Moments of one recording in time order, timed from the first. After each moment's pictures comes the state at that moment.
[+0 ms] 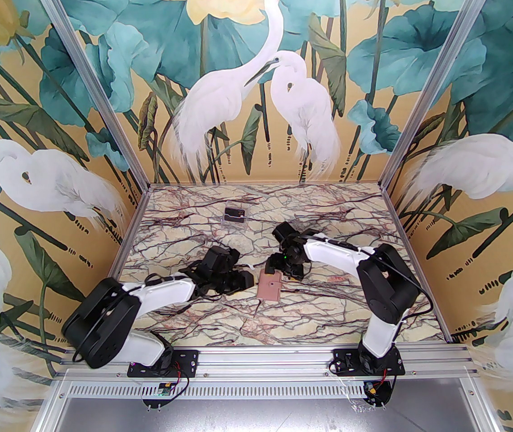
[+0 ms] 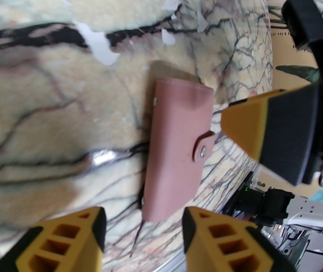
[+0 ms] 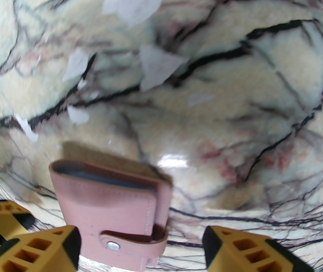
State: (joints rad) left arm -0.62 1.49 0.59 0.01 0.47 -0.83; right arm 0.65 1.80 1.17 -0.71 -0.24 0.78
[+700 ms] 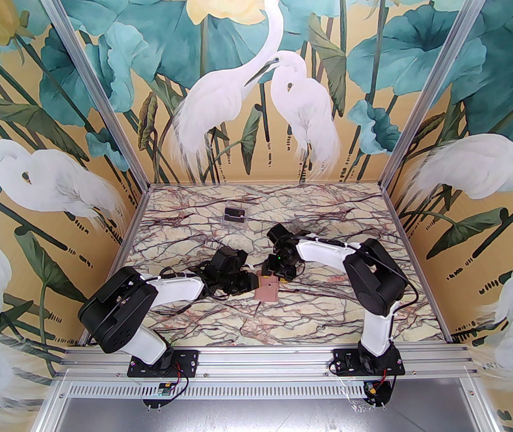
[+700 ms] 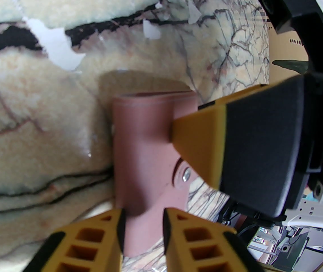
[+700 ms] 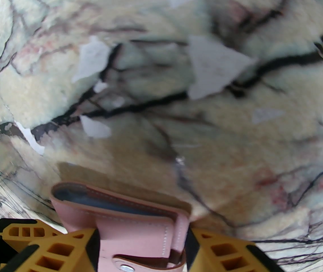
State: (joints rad) left arm -0.65 1.56 0.59 0.11 0.49 -0.87; right arm 0.68 1.90 1.21 -0.66 -0.31 0.81
